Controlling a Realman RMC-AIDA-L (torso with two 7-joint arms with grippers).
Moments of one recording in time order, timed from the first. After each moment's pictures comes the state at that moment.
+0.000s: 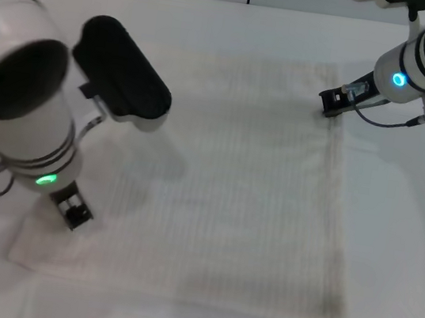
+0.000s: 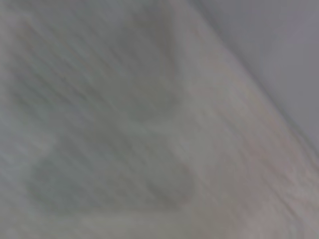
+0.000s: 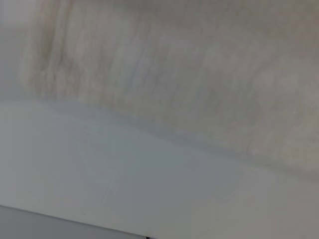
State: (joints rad) left arm -0.58 -2.06 -1.15 -1.46 2.89 -1.58 0.11; right arm 0.99 2.07 -1.16 -0.53 -2.77 -0.92 2.81
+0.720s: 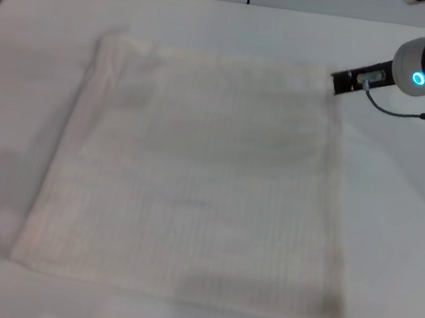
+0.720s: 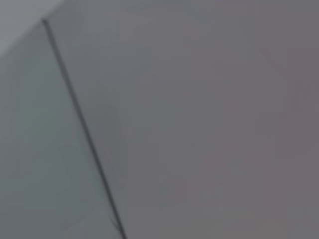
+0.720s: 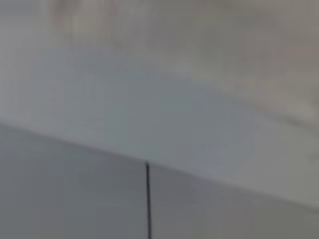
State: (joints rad) left arm -0.27 -2.06 -1.47 -1.74 2.89 -0.70 0.38; right arm 0.69 2.08 -1.40 -0.98 -2.63 -0.85 2.81
